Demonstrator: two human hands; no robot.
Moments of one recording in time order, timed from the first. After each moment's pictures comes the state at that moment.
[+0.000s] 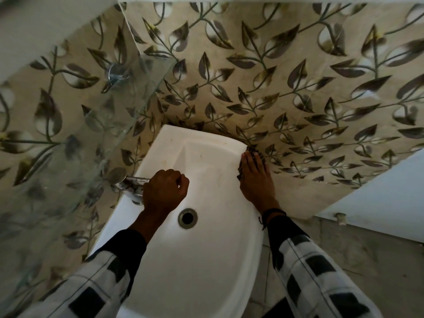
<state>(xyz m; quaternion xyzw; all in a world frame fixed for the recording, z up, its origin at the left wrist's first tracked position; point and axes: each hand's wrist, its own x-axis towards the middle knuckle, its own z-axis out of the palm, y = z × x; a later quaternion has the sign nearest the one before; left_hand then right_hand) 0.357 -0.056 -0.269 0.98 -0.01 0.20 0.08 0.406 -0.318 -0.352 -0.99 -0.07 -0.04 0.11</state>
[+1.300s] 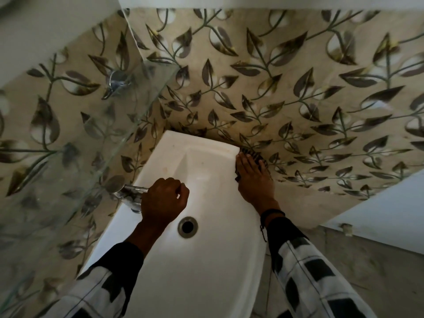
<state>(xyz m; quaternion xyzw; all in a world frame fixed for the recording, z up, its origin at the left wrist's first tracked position) 0.355 -0.055 -0.269 0.97 -0.03 0.22 0.06 0.434 -0.312 -0.348 -0.99 -0.13 -0.03 0.06</state>
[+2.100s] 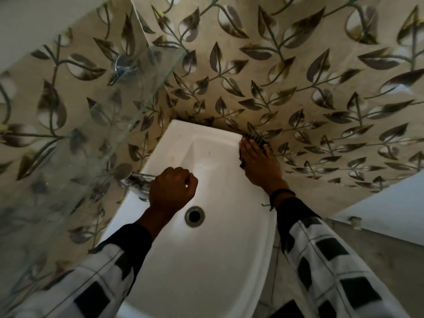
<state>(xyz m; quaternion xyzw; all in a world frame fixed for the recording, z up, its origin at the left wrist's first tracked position) 0.359 -0.057 -0.266 0.98 -0.05 0.20 0.05 0.458 -0.315 -0.340 -0.98 -0.18 0.01 0.02</state>
